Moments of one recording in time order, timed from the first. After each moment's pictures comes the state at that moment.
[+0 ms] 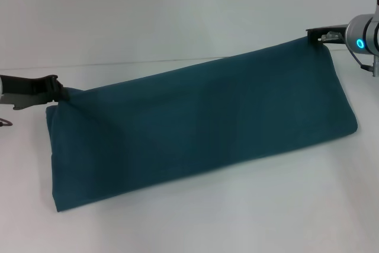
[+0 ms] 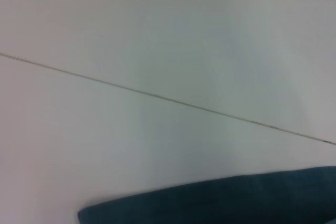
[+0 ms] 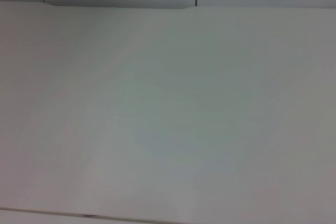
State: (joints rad) left arm -0.75 -2.03 0.76 0.86 2.51 1.12 -2.72; right arm 0.90 2.03 -0.81 -0.55 -2.65 -0.47 2.47
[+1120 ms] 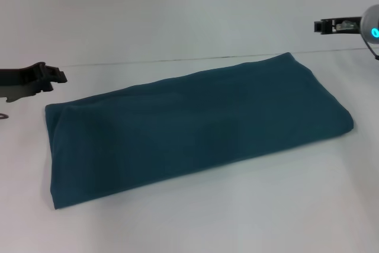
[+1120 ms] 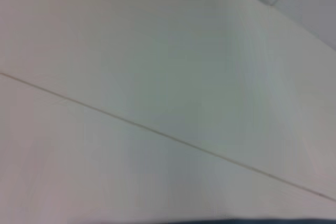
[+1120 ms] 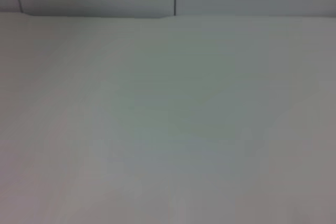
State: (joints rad) left arm -0.71 -2.07 0.68 0.90 2.45 1.05 -2.71; right arm 0.90 1.98 -0.79 -0.54 -2.67 -0.48 2.52
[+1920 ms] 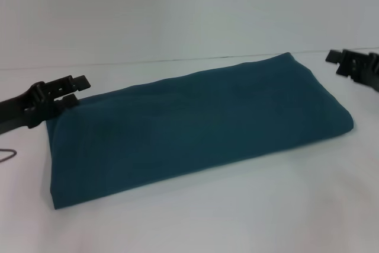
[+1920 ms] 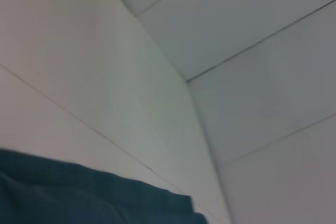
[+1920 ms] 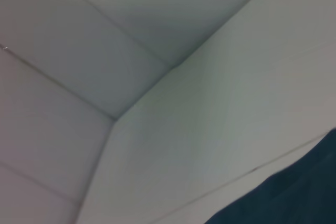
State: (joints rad) left arm -0.50 -2.09 0.63 0.80 1.90 1.35 -2.38; right arm 0.47 1.96 -0.66 -0.70 -1.79 -1.21 2.25
